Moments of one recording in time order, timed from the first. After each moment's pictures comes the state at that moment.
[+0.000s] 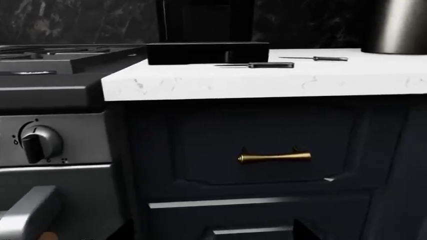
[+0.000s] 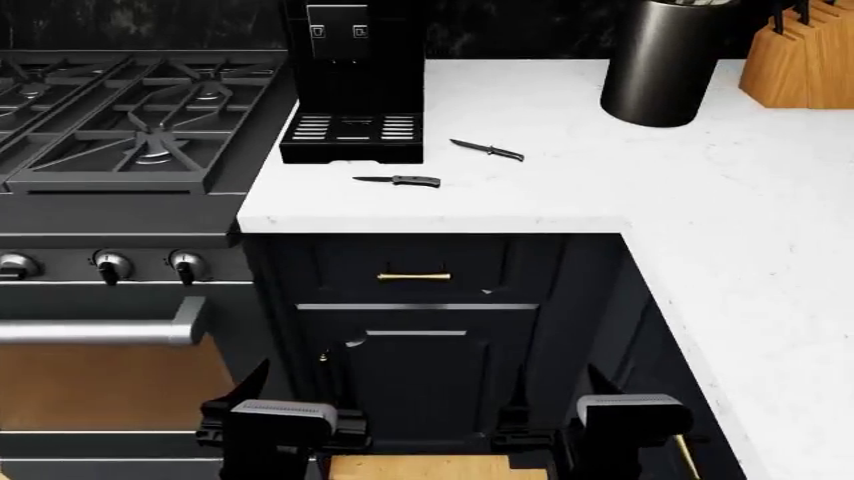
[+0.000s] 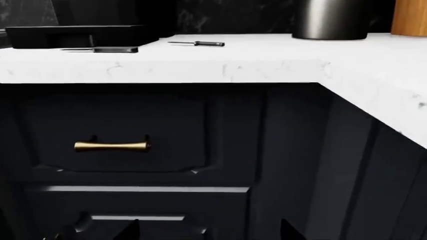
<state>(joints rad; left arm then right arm) 0.00 -0.12 0.16 0.00 -0.11 0.02 -0.10 0.01 0.12 -0.13 0.00 0.14 0.05 0.11</state>
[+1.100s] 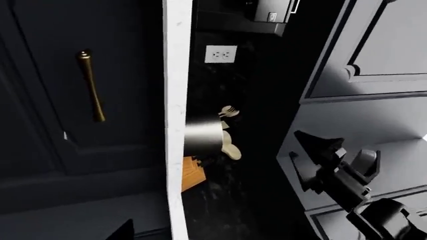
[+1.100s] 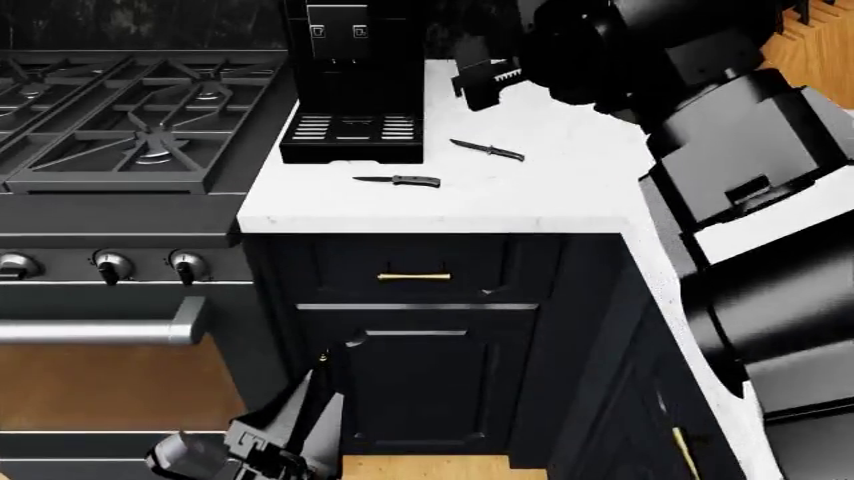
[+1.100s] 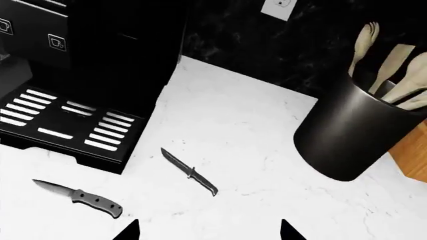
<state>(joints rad) 0.01 -0.09 -0.17 -0.20 -1.56 -0.57 0.49 1.80 0.03 -0.87 1.05 0.79 0.95 0.20</state>
